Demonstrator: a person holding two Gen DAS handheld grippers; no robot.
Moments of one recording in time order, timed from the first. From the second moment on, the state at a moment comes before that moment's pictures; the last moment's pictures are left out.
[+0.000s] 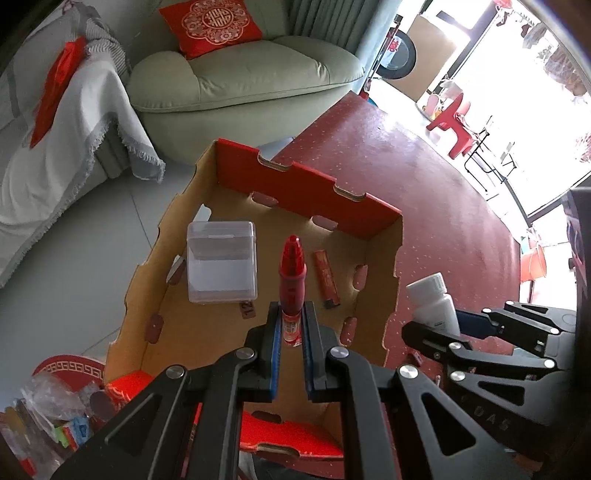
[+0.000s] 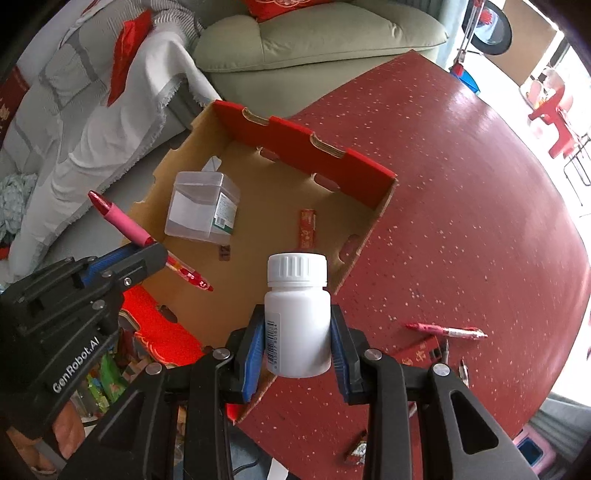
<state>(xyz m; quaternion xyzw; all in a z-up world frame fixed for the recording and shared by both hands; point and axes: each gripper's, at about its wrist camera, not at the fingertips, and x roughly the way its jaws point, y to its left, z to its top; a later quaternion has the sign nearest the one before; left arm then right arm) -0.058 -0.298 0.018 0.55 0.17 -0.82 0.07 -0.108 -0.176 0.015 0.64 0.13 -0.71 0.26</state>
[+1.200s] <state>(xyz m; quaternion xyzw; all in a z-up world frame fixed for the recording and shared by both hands) -0.148 -0.307 -0.021 0.58 0.10 -0.81 0.08 -0.155 -0.204 -0.039 0.68 0.15 -0.68 0.22</state>
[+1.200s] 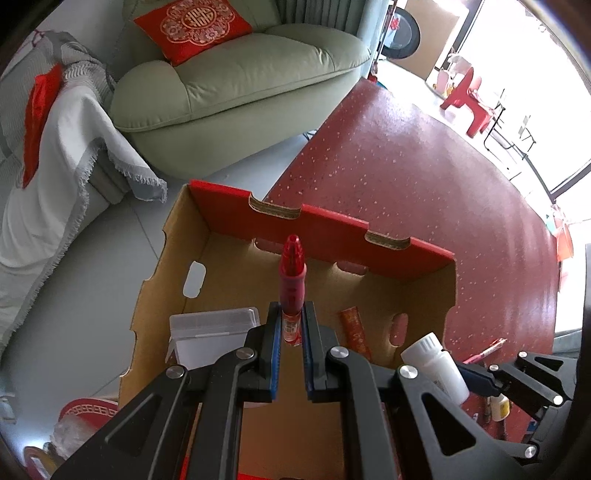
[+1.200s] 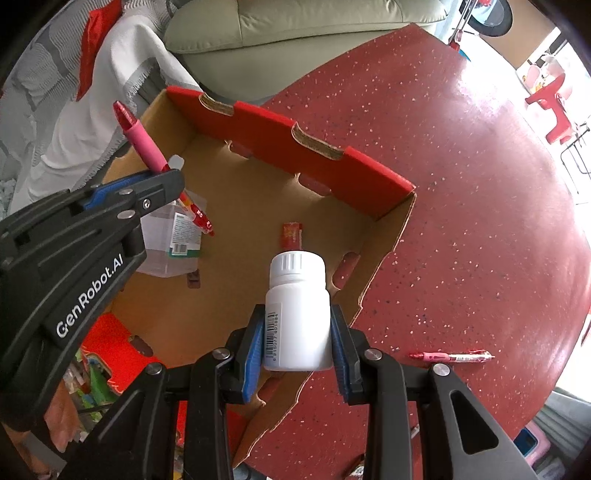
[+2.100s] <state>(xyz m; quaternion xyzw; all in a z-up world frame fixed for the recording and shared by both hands) -0.131 -0.278 0.005 0.58 0.06 -0.81 0.01 -0.123 -0.144 0.004 0.62 0.15 -0.73 0.24</state>
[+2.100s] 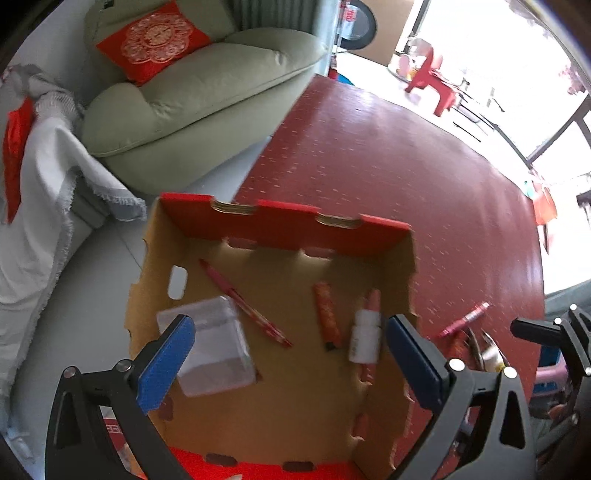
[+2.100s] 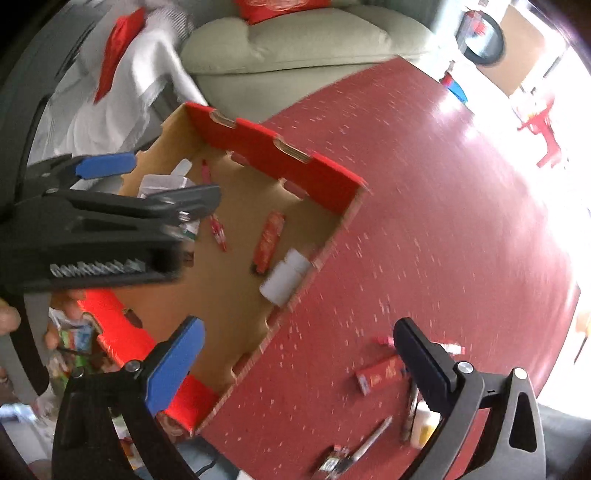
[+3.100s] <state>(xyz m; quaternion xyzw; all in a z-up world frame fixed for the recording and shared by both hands) -0.041 -0.013 -0.118 0.72 -0.09 -0.68 -0.13 0.022 0.165 -0.107 0.78 -0.16 -0.60 -0.06</state>
